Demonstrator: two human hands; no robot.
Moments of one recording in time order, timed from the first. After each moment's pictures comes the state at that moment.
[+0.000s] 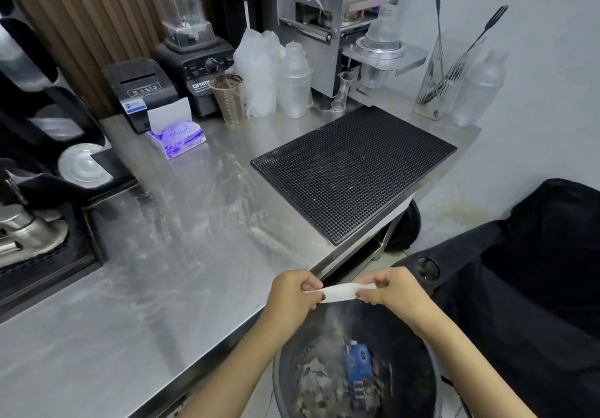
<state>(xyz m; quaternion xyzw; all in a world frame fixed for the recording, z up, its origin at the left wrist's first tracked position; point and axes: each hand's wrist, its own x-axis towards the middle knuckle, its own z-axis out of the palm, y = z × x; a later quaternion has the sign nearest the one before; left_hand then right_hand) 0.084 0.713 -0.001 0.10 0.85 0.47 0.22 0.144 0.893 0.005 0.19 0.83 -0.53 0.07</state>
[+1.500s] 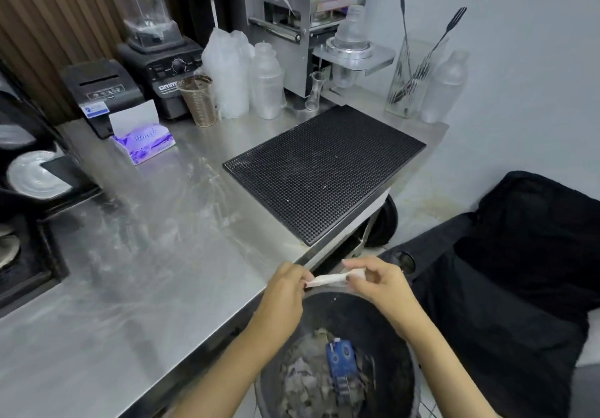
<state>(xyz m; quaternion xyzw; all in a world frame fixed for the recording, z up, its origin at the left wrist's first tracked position) 0.088 0.734 -0.008 0.25 0.87 0.41 0.09 0.155 0.902 0.005 0.19 0.79 -0.58 -0.06</state>
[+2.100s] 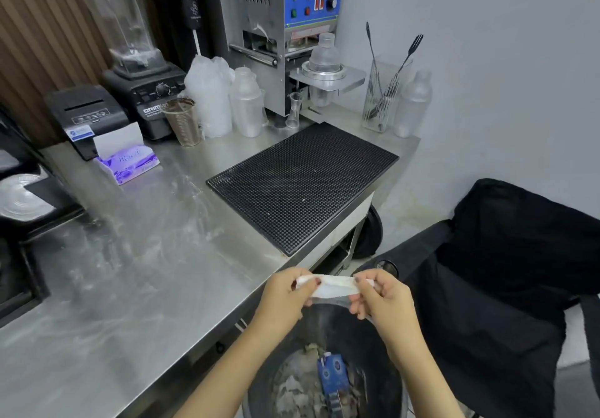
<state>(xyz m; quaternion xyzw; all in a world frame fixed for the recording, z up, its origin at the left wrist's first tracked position) 0.110 0.762 0.038 0.17 0.79 0.54 0.22 0.194 0.896 0.040 0.31 0.70 -0.63 -0.13</state>
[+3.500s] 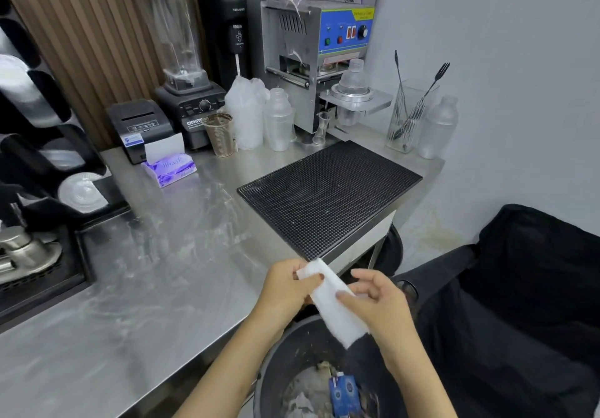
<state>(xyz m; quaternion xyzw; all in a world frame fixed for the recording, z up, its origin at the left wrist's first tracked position) 0.111 0.740 0.076 0.08 0.75 0.62 0.21 0.189 0.865 0.067 0.28 0.72 -0.63 -0.09</state>
